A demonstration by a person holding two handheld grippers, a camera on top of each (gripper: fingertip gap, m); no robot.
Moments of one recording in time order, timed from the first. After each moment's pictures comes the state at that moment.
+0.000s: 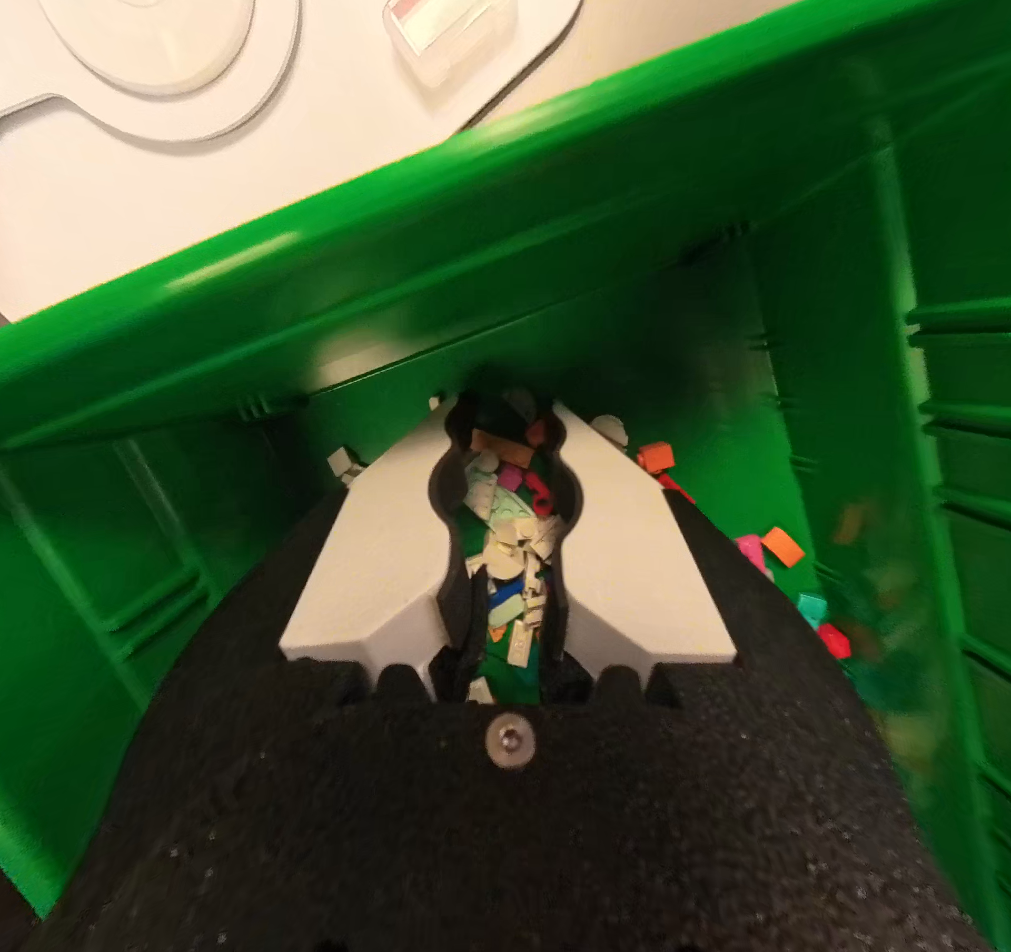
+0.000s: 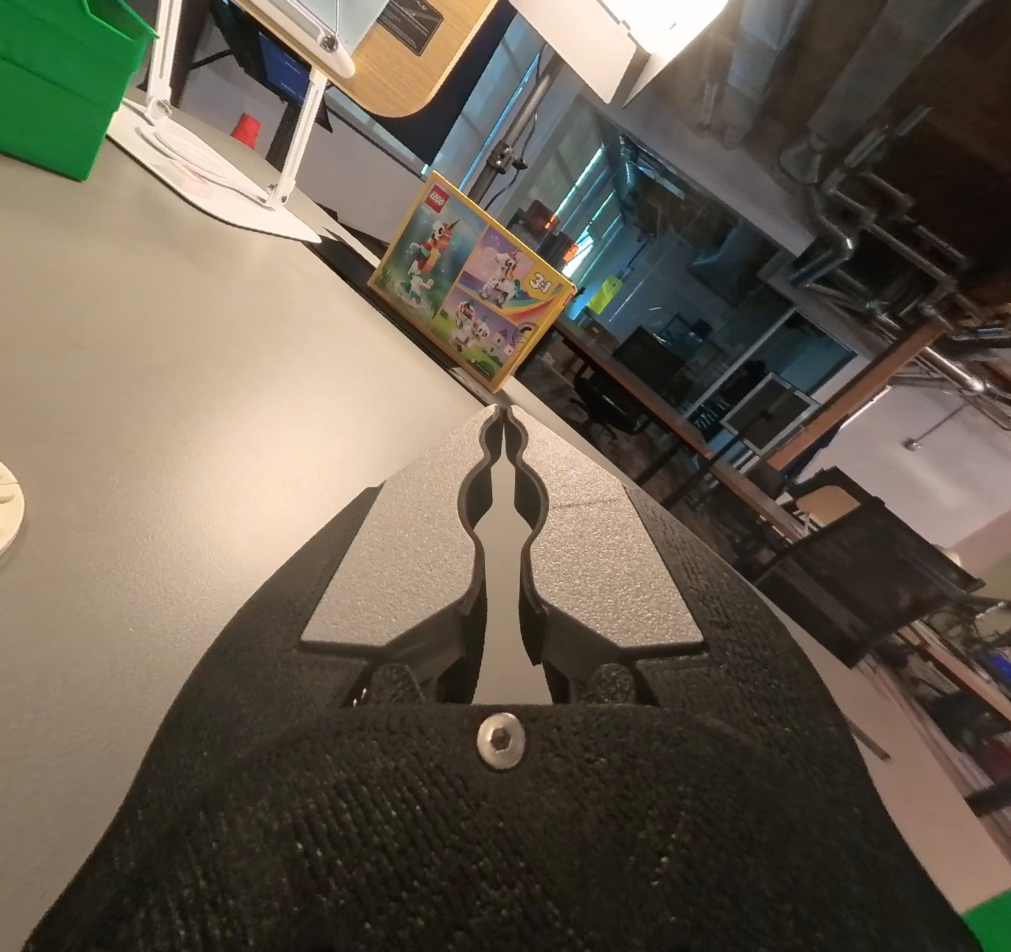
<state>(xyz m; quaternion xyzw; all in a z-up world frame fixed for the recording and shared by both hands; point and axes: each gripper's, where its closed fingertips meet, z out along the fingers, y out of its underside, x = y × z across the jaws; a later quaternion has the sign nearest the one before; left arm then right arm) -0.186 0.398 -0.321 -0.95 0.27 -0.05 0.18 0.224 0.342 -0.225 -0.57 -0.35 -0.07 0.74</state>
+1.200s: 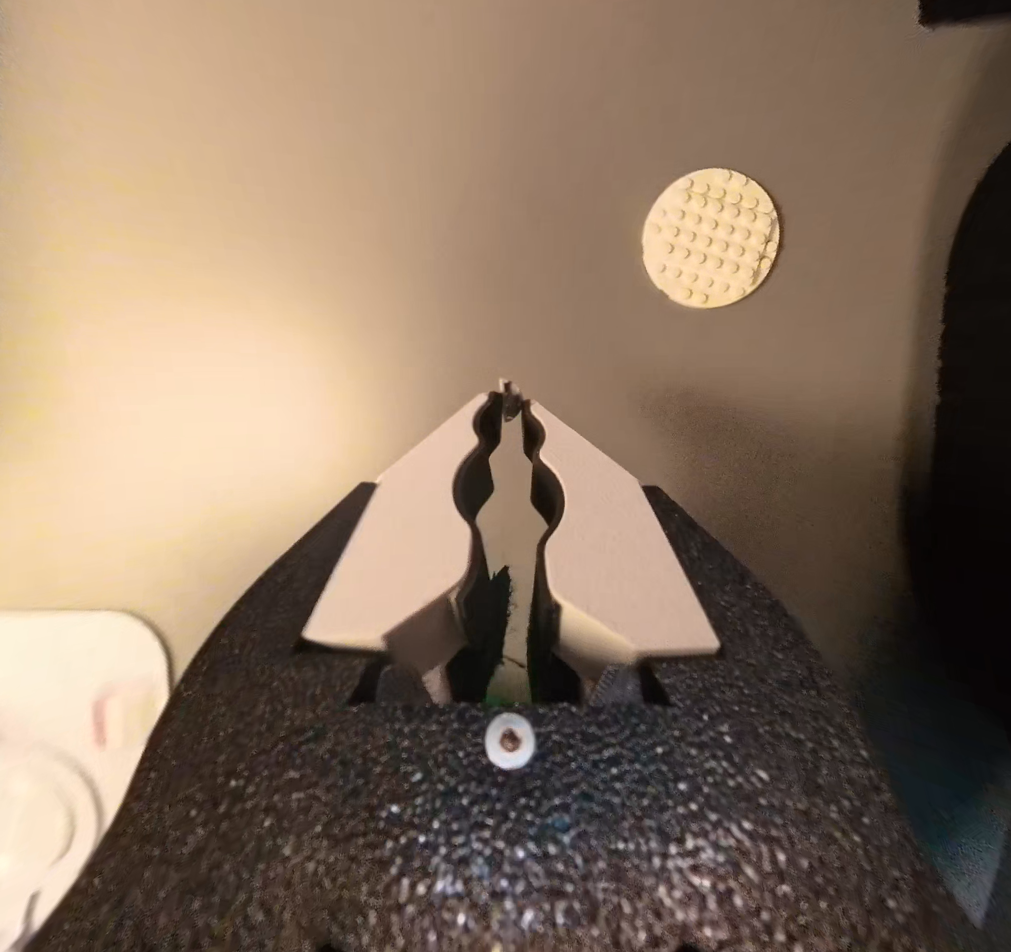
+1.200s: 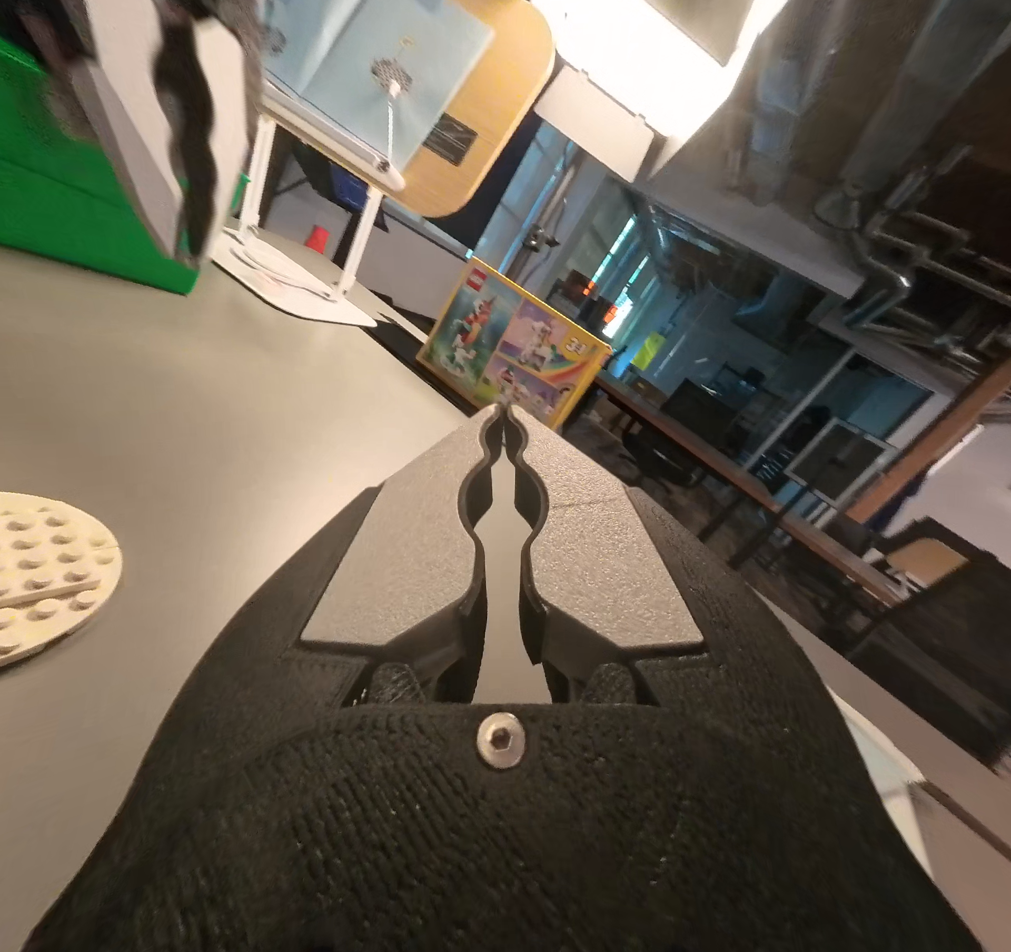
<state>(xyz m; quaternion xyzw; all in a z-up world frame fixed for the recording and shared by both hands) 0.049 0.317 -0.262 -0.72 0.64 -0.15 0.19 0.204 0.331 -0.211 -0.54 -0.36 0.02 0.76</state>
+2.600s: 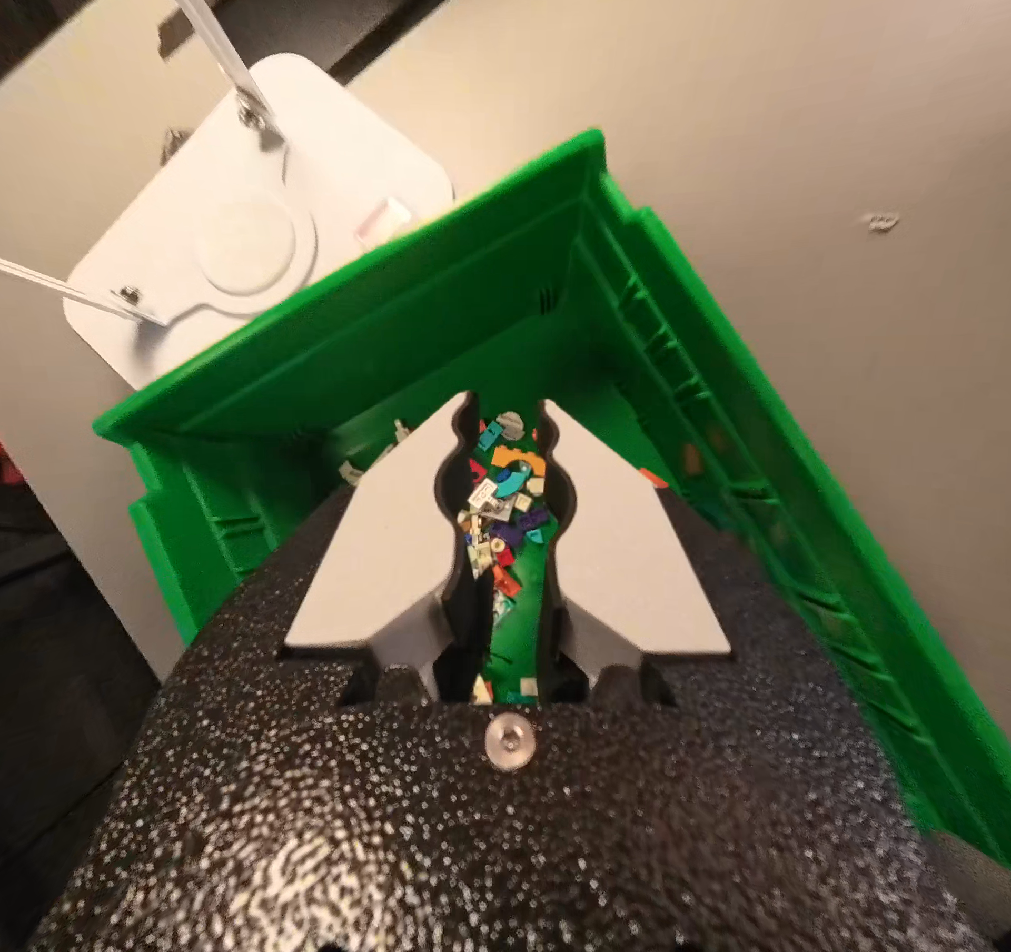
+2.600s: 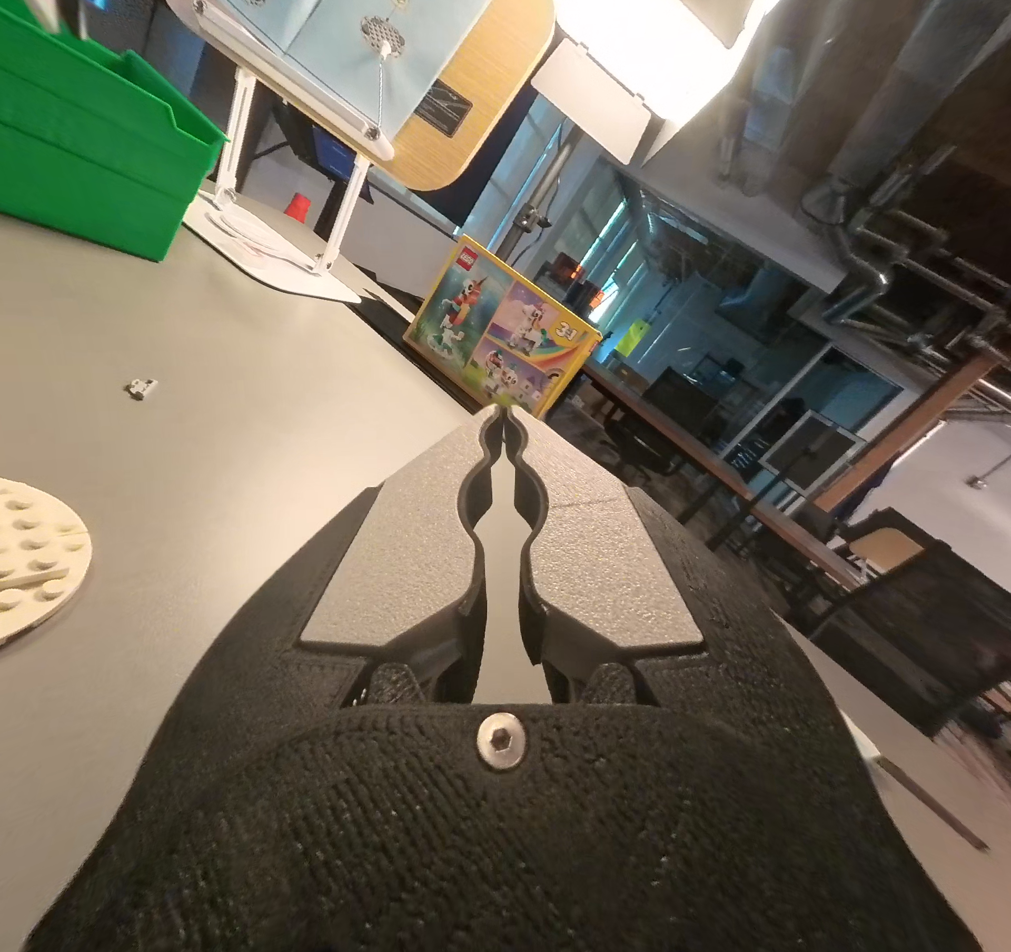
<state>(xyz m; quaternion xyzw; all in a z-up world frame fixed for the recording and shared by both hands) -0.159 0.364 -0.234 -0.88 0.34 -0.07 0.32 0.207 0.337 -0.216 -0.55 -0.36 -0.02 0.76</state>
